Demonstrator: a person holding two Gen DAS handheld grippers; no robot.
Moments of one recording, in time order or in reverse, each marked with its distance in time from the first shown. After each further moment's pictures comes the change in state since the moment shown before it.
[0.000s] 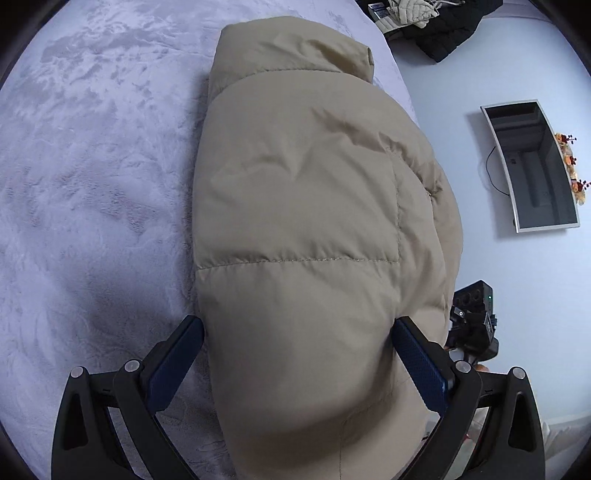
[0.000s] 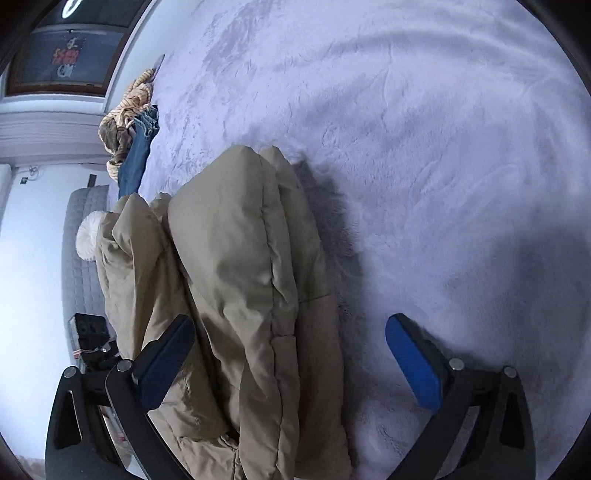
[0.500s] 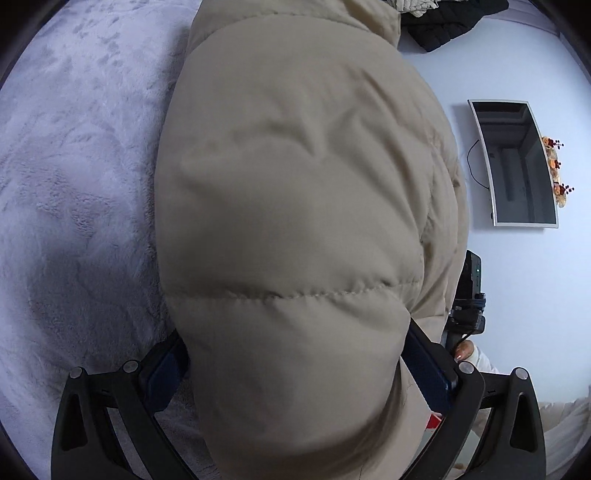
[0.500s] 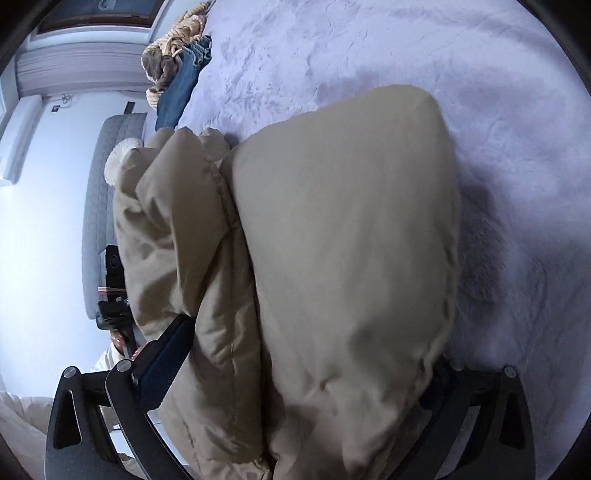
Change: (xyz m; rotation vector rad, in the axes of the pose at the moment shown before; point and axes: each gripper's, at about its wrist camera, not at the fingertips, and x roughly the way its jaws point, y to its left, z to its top) left arm 0.044 0.019 0.017 -0.027 0.096 -0.128; right arm 0.056 0.044 0.023 -0.222 0.241 0.014
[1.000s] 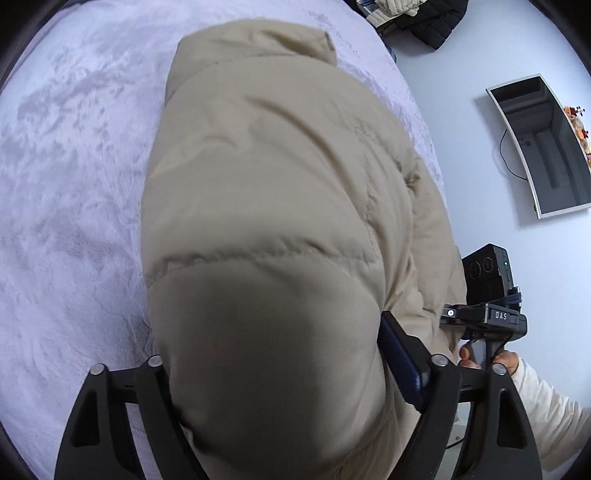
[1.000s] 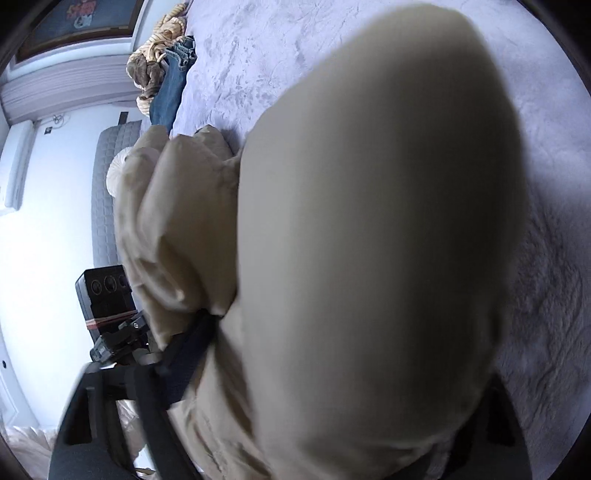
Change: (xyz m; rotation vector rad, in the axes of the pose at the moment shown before) left arm -0.002 -0.083 -0.010 0.117 -0.143 0.283; right arm 0.001 0.003 0.011 0.114 0.022 0.066
